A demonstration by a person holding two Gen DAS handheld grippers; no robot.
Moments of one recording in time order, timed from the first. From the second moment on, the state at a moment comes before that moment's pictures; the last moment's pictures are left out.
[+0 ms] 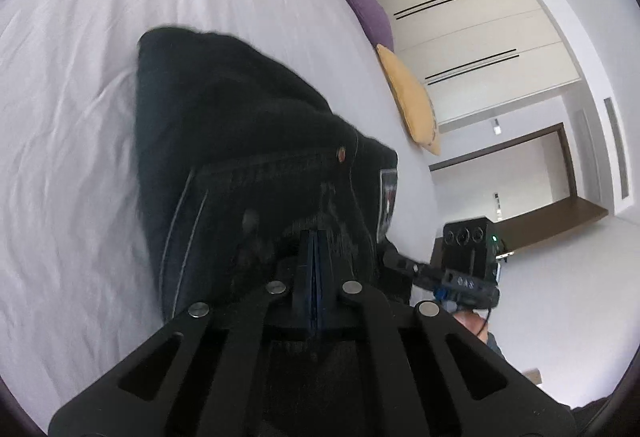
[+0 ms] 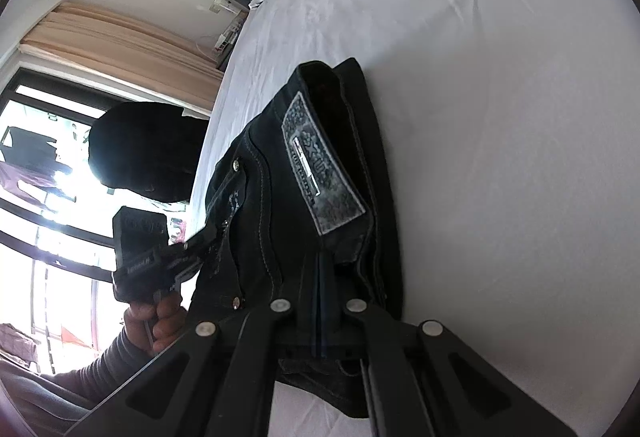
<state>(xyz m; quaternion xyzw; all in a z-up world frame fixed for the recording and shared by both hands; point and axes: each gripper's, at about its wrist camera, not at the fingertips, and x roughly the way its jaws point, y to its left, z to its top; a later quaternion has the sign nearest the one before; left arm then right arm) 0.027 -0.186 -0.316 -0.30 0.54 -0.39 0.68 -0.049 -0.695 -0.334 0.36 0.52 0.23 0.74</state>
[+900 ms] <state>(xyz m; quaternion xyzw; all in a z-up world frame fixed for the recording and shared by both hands) -0.072 -0.124 -0.242 -0.17 0.51 -0.41 0.74 -0.043 -0.742 -0.279 0.31 0.50 0.23 0.78</state>
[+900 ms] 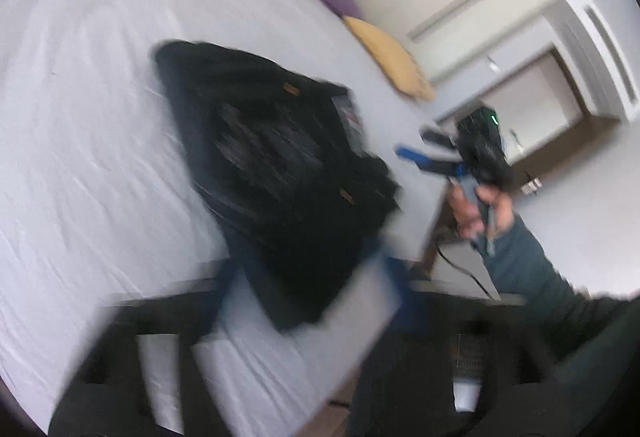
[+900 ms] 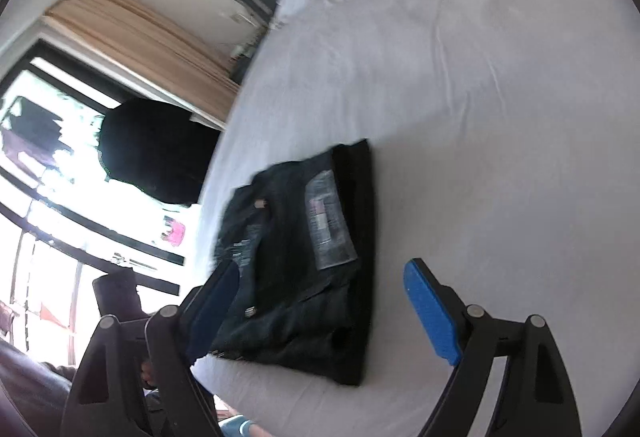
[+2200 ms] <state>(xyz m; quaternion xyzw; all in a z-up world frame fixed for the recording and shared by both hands) -0.022 -0.101 -0.265 -0.25 0.60 -0.34 0.68 0.022 -0.682 -0.310 0.26 0.57 0.26 0.73</state>
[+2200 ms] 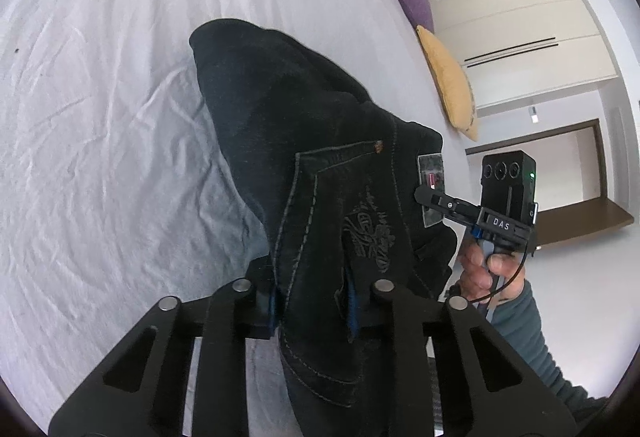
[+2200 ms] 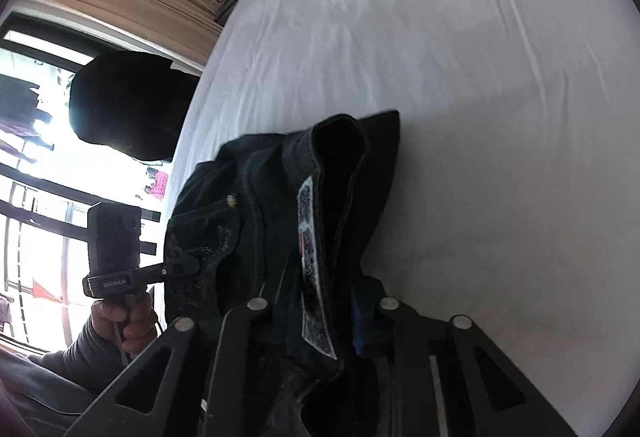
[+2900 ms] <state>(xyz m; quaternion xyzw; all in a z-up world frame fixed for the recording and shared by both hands) 0.002 -0.085 -0.243 -0.19 0.55 -0.29 0.76 0.124 -0.603 -0.273 0.26 0.53 0.29 0.75</state>
